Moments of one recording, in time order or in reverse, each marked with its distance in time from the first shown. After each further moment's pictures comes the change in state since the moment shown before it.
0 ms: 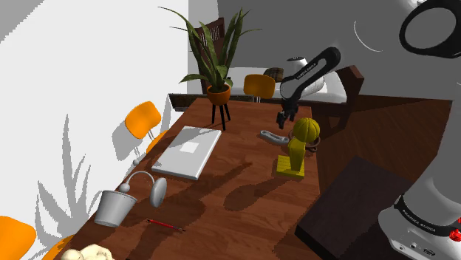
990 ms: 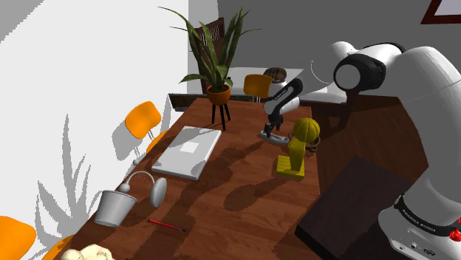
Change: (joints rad) arm -0.063 0.526 0.033 0.487 0.045 0.047 -0.060
